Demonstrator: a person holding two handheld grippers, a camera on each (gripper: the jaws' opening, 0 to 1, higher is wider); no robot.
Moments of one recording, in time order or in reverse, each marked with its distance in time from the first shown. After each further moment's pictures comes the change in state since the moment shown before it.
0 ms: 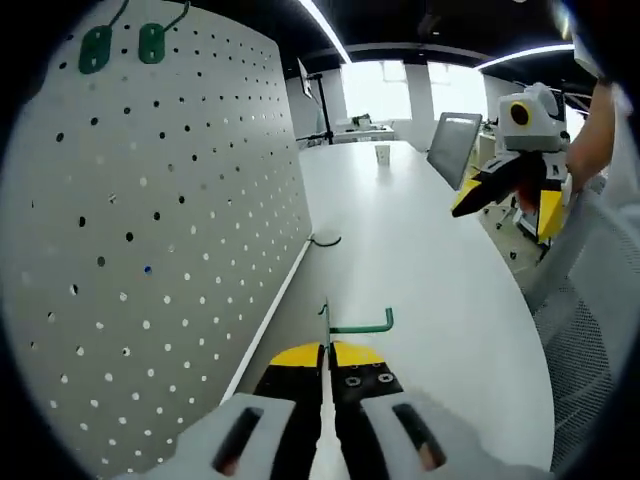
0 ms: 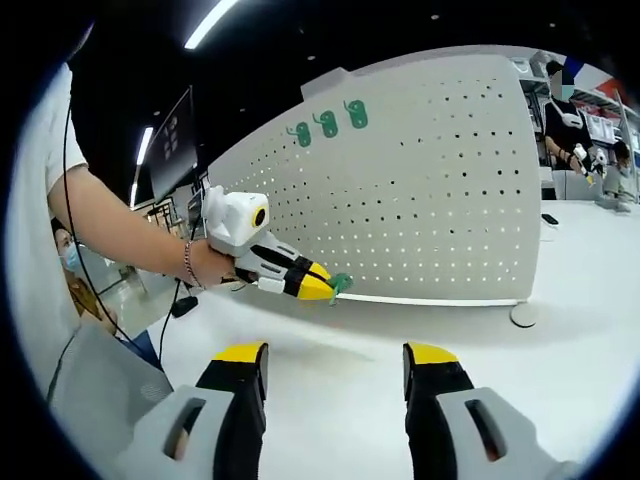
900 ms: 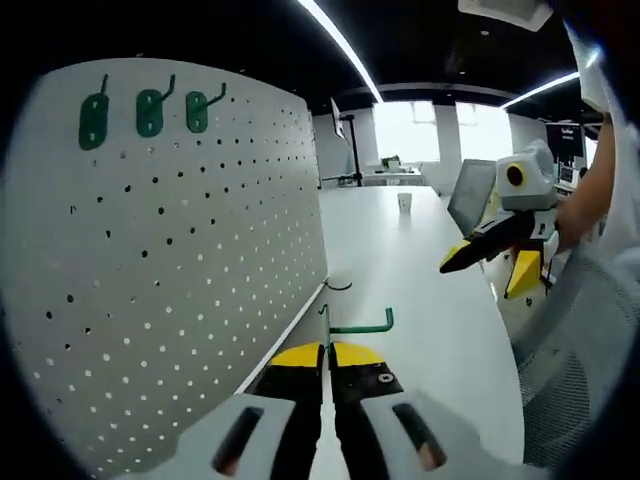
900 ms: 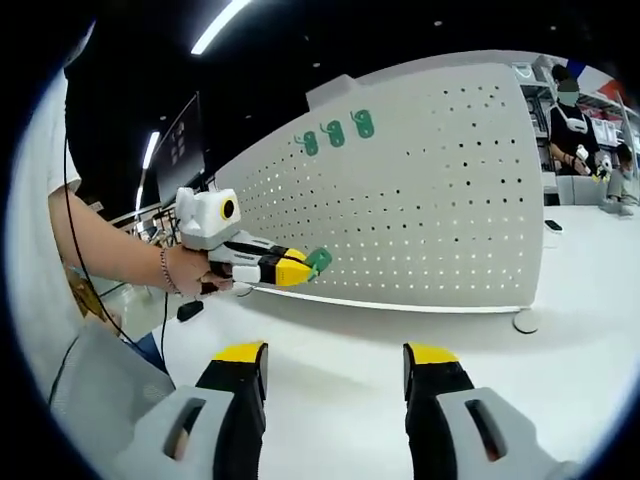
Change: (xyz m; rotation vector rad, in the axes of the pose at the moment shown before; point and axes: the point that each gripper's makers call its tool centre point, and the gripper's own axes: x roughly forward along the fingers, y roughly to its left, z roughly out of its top) left arm -0.042 -0.012 0.036 -0.095 -0.173 0.115; right arm -0.004 0.006 0.005 -0.009 -0.030 0.027
